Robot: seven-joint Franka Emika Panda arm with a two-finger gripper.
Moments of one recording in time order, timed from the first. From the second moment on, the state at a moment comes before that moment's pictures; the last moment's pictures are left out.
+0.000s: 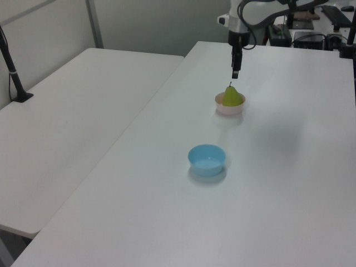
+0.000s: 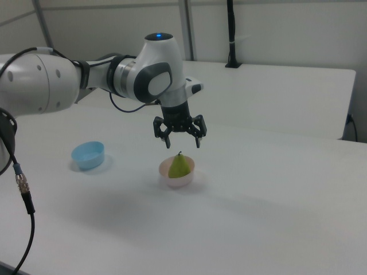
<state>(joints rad) -0.11 0.41 -0.07 -1.53 0.02 2.03 -0.52</state>
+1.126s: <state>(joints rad) -0.10 0.49 -0.03 -1.58 -0.01 2.12 -0.45</state>
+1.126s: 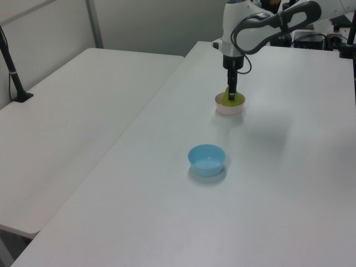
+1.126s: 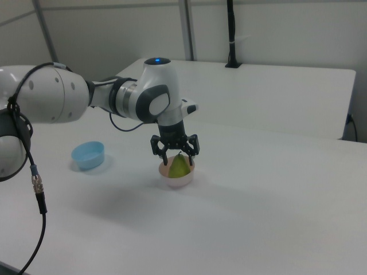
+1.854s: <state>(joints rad) -0.10 0.50 -0.01 -1.61 -0.02 2.15 -0.44</state>
